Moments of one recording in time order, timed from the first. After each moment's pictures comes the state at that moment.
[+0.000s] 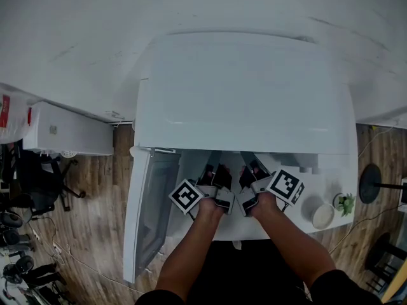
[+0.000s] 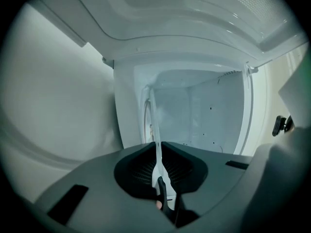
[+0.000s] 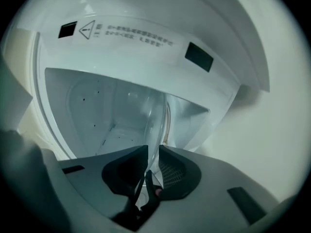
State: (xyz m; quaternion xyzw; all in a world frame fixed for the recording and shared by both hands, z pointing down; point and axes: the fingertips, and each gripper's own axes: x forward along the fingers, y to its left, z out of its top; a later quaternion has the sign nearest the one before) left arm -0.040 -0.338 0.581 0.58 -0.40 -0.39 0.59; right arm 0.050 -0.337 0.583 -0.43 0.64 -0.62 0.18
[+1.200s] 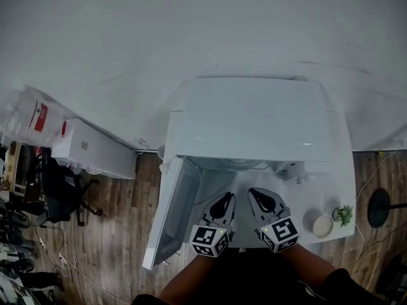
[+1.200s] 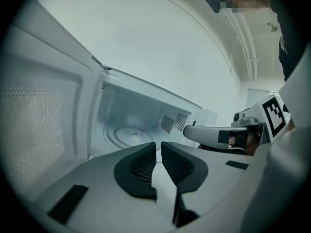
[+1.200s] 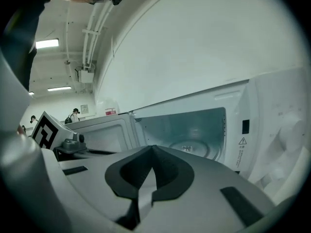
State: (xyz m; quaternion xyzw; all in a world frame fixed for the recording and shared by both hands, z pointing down) left arm -0.030 -0.231 0.509 0.83 -0.51 0.03 0.21; right arm 0.027 -0.245 0.476 -0.39 0.91 -0.15 -0.09
